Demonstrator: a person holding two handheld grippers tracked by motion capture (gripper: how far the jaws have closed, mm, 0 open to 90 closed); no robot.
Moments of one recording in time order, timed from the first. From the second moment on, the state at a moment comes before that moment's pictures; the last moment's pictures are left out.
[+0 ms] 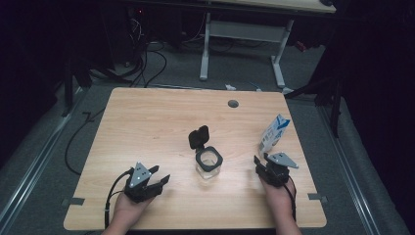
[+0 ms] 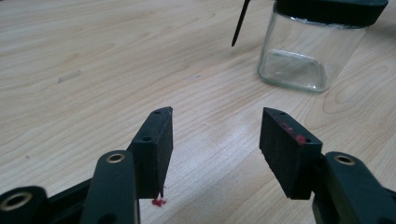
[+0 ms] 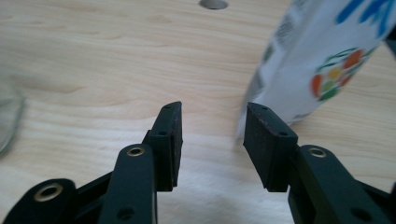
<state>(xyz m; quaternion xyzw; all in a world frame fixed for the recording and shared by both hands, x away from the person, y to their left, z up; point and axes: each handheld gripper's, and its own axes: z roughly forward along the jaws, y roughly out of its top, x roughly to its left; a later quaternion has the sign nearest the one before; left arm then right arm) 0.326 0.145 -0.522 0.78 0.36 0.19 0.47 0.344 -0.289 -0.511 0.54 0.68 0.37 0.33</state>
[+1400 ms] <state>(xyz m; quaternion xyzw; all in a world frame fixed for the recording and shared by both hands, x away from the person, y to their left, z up) 0.322 0.142 -0.523 0.79 0.34 0.19 0.47 0.404 -0.311 -0.499 0.62 0.62 0.34 0.33</state>
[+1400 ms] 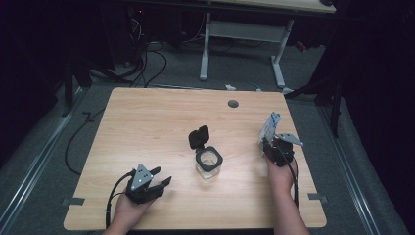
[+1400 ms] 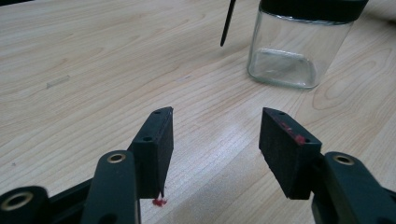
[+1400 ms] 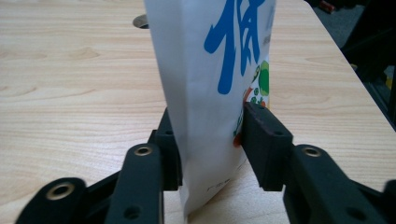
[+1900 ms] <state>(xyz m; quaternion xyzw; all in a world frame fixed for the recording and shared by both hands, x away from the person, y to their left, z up) 0.323 0.142 -0.523 0.79 0.34 0.19 0.47 0.389 -0.297 -0.499 0.58 0.66 0.36 0.32</state>
